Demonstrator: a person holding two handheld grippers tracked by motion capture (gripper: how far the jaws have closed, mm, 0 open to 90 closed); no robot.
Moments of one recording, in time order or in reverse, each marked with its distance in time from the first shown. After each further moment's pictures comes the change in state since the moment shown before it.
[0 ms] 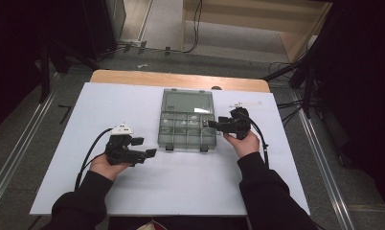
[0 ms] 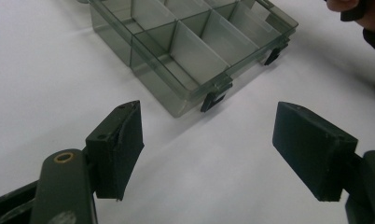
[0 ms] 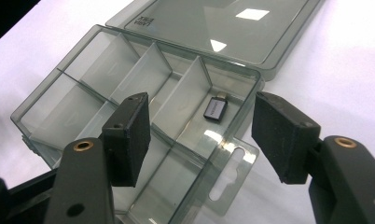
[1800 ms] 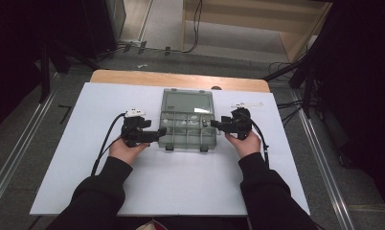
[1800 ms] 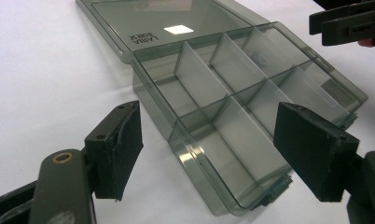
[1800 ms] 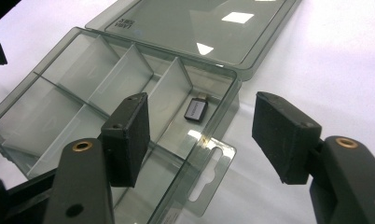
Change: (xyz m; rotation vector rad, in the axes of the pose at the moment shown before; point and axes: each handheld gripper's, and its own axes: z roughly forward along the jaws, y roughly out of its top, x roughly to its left) left arm 0.014 0.040 0.045 -0.080 0.137 -0.077; right arm -0.005 -0.002 0.000 -0.016 -0.055 0.007
